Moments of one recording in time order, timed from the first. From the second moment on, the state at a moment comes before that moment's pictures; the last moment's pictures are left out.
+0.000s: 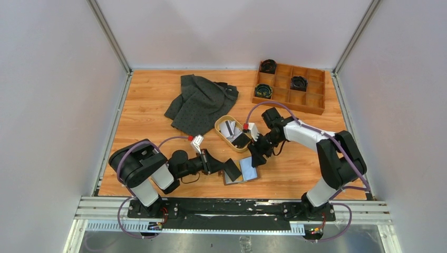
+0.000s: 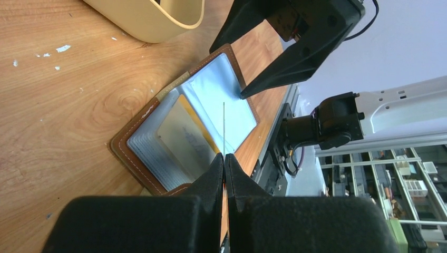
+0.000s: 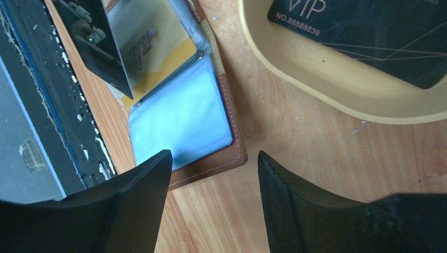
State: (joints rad) left arm -0.74 1.66 0.06 1.43 0.38 -1.00; right arm 0.46 1.60 0.91 -0.65 -0.70 -0.55
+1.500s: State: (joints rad) left arm -0.75 1.65 0.15 1.21 0.35 -0.99; right arm 0.47 1.64 0.94 -0.68 -0.64 -0.54
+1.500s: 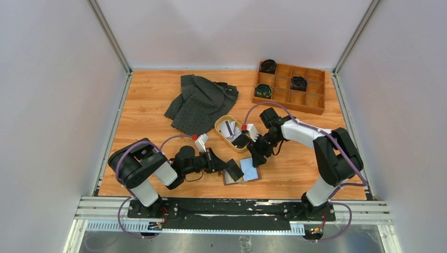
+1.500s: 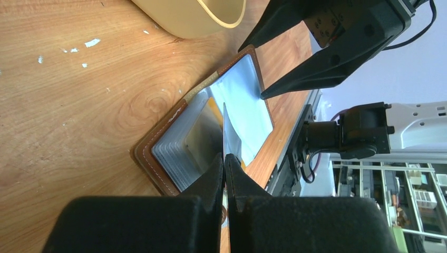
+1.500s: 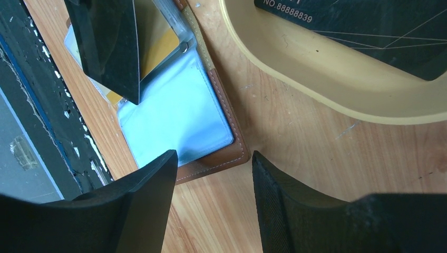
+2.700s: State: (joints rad) left arm -0.78 1.63 0.23 1.01 0.35 -0.95; right arm 0.49 1.65 0.94 -0.69 -0.63 -0.54
